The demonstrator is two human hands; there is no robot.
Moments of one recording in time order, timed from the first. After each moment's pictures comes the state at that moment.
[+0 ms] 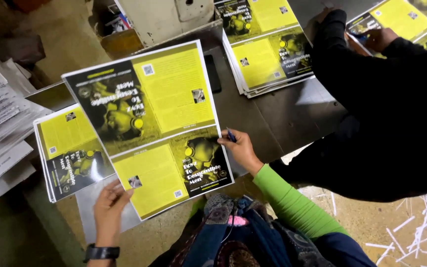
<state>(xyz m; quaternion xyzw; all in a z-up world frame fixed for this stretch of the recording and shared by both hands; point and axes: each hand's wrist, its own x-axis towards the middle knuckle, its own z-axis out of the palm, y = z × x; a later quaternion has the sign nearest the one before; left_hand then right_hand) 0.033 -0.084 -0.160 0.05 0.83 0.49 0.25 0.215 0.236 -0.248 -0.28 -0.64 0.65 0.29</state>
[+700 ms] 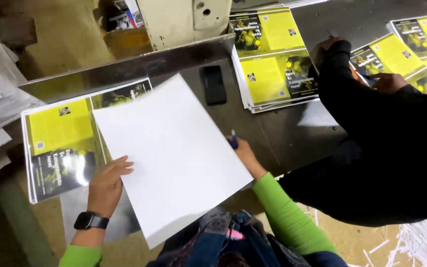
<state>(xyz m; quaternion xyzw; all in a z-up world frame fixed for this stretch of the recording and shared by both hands) -0.026 -0.049 -0.185 0.46 0.76 0.45 0.01 0.198 0.269 -0.254 -0.39 -0.62 0.66 0.16</state>
